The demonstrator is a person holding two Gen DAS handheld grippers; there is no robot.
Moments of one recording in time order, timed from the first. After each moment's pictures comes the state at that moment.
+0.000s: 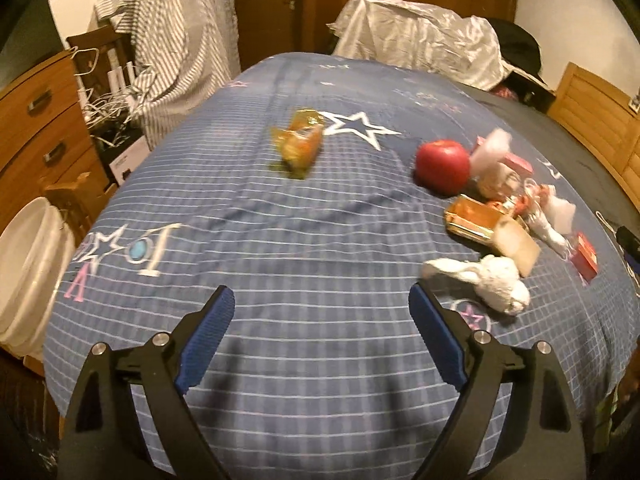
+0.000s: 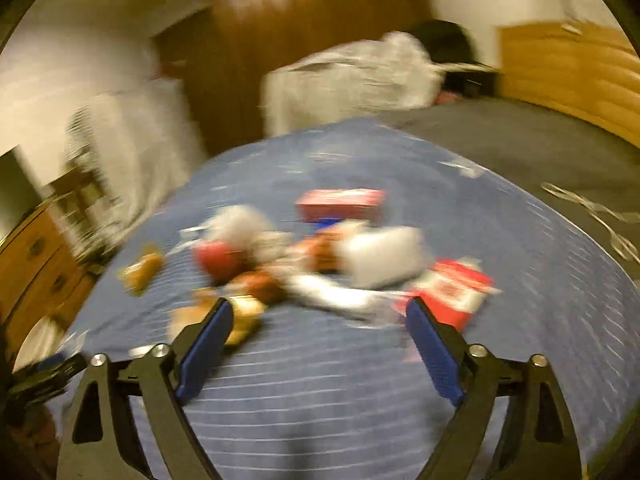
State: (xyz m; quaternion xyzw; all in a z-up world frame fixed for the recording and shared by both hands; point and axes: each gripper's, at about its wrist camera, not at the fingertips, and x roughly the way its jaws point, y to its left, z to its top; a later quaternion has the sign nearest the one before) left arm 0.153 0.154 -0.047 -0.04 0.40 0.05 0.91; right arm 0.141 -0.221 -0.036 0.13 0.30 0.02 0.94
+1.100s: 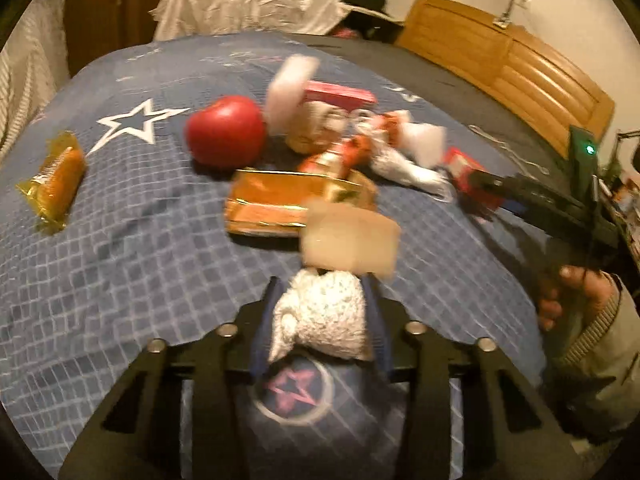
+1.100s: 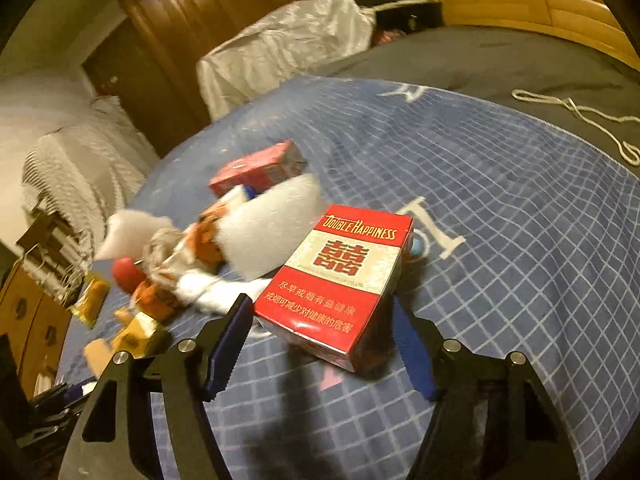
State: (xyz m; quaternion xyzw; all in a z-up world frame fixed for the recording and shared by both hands) left arm 0.212 0.047 -0.079 0.02 0.43 -0.25 0.87; right arm 0.213 -0.270 -0.121 0.22 0.35 0.00 0.91
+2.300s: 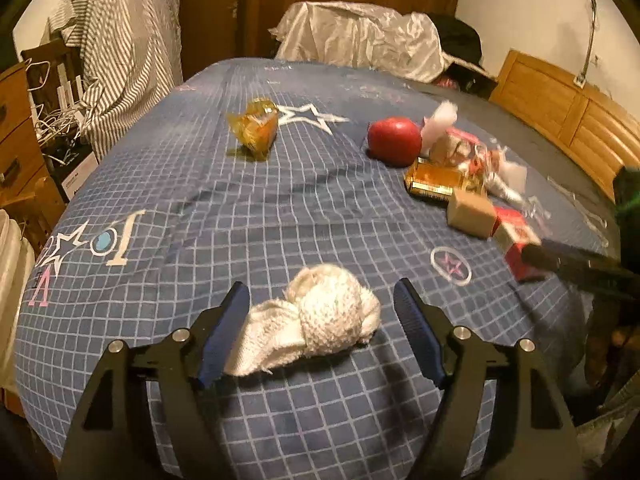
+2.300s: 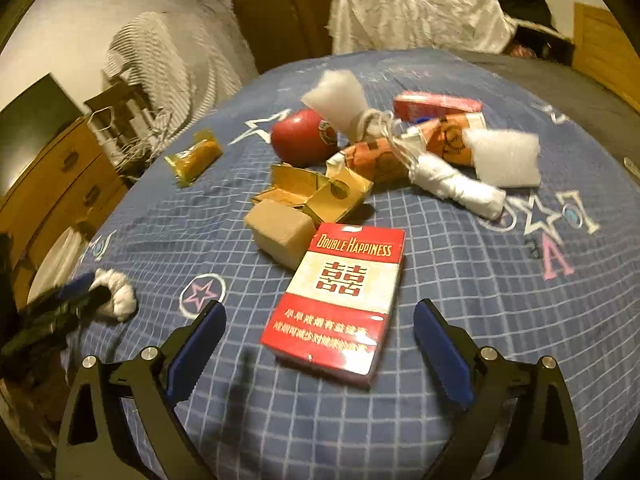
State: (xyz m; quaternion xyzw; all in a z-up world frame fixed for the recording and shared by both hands) left arm 0.127 0.172 -0.071 -0.02 0.39 -0.07 0.92; right arm 0.149 -0.114 -0.086 0.08 0.41 0.16 0.89
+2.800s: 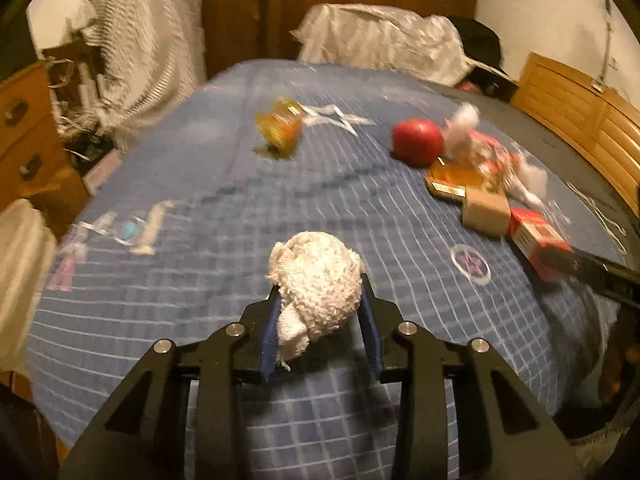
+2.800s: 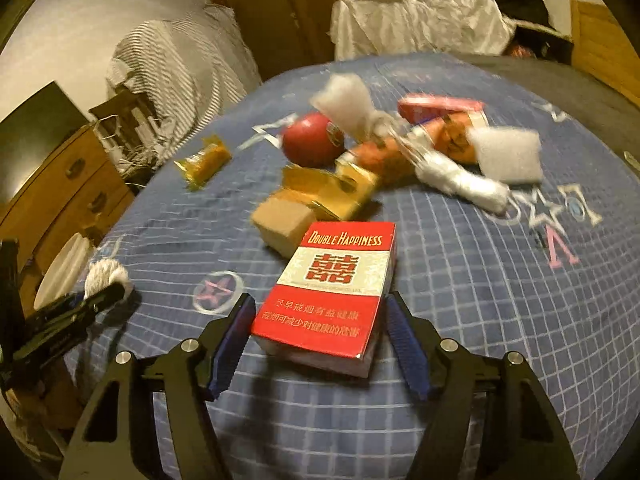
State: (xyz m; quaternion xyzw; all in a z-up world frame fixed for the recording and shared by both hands) left arm 0.114 0.181 -0.062 -0.03 0.37 -0.01 0.93; right arm 0.135 -0.104 -0.079 0.08 0.39 0.17 0.90
